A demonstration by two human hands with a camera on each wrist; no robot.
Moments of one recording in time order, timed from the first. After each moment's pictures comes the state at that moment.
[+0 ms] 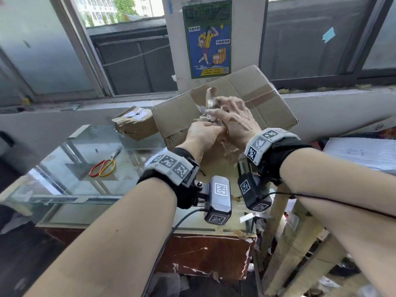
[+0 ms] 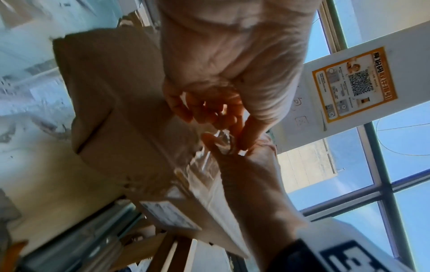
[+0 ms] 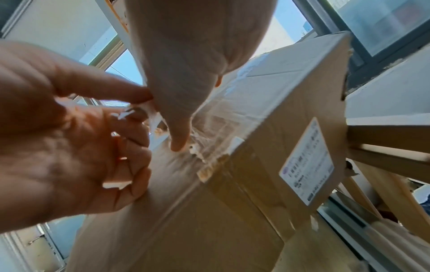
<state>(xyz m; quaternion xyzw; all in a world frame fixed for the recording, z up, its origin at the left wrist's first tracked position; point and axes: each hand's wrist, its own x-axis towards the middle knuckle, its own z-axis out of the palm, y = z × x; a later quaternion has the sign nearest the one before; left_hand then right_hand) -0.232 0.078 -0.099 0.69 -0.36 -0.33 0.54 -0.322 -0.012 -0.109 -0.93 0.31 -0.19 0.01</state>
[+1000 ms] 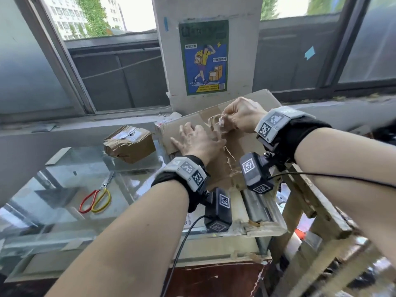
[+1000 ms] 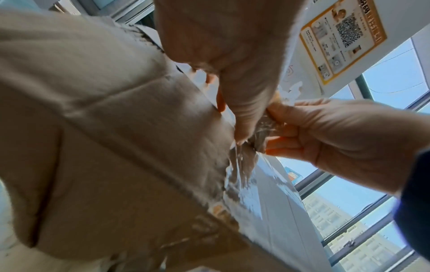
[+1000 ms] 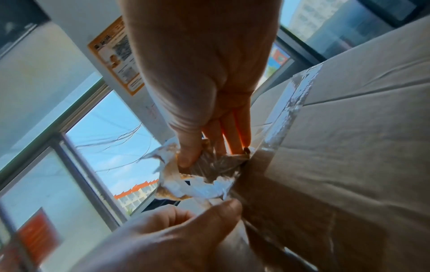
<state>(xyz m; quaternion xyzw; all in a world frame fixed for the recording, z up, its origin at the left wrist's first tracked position) -0.140 0.027 -0.096 0.85 -0.48 -0.07 0.23 -0.255 -0.032 -0.033 -0.87 0.42 -0.19 0.17</state>
